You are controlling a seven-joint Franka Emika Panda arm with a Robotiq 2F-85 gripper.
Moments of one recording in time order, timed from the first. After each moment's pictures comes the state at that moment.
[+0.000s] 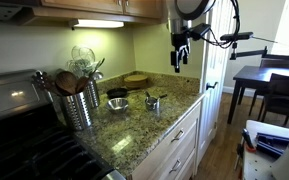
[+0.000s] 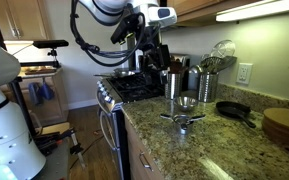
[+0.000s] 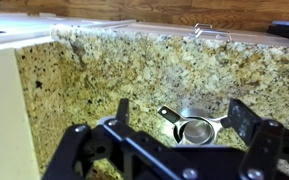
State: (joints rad) arm -0.17 -0.30 -0.08 -2.44 -0.33 2.22 -0.06
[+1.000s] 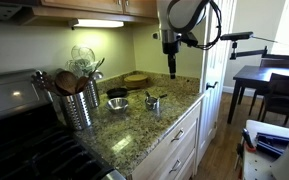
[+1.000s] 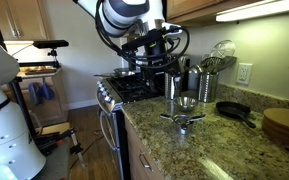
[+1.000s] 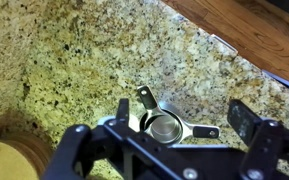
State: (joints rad) arm -0.13 -0.18 -0.09 -2.40 -0.36 2.34 -0.47
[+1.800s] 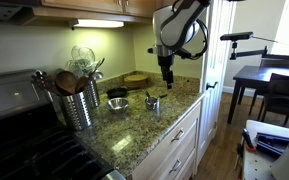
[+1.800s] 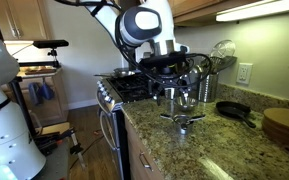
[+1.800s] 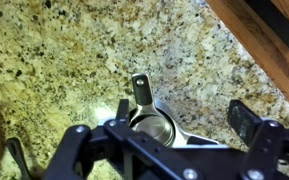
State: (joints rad) arm -0.13 0.02 -0.11 -2.34 -0.30 2.46 -0.75
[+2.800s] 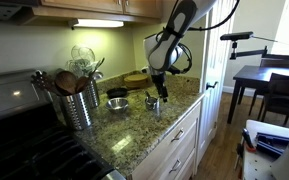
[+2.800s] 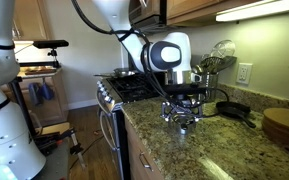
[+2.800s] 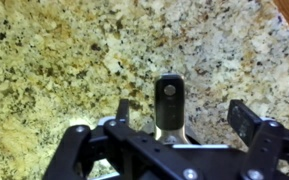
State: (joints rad) arm -0.15 0.37 -0.11 -2.13 -0.30 2.49 -0.84
